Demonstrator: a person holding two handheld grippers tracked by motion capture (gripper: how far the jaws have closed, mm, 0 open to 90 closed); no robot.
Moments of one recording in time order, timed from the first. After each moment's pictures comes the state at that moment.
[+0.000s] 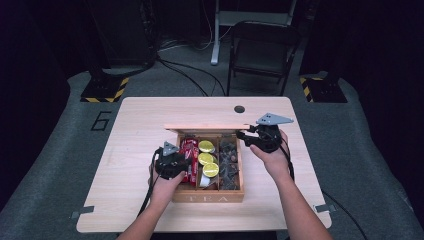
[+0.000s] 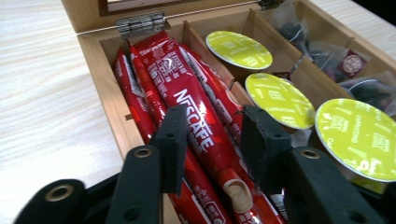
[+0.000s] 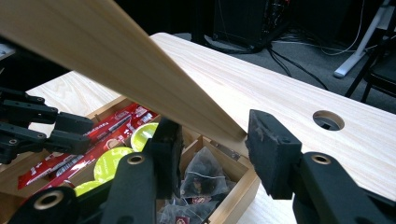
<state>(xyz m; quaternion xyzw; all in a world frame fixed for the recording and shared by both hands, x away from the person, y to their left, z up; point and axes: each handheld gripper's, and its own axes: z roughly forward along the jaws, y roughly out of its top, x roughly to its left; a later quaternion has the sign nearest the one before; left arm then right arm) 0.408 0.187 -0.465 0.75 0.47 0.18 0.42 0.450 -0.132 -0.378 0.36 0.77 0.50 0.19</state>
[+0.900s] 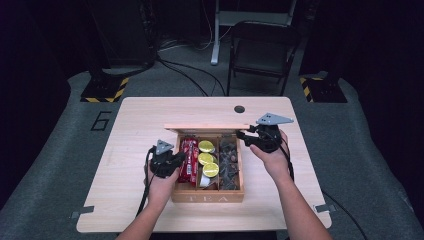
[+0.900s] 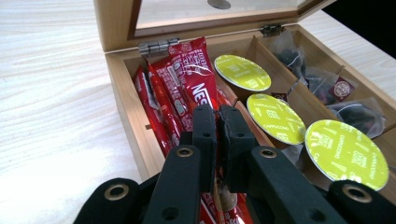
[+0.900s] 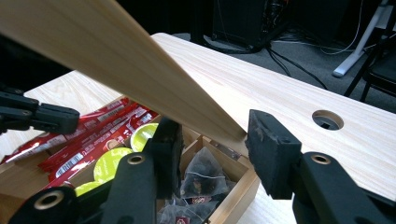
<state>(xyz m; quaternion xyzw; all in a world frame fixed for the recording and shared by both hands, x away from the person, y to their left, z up) 0.400 0.197 -0.446 0.72 0.50 0.18 0.45 0.450 -0.132 -0.378 0.36 0.77 0.50 0.20</state>
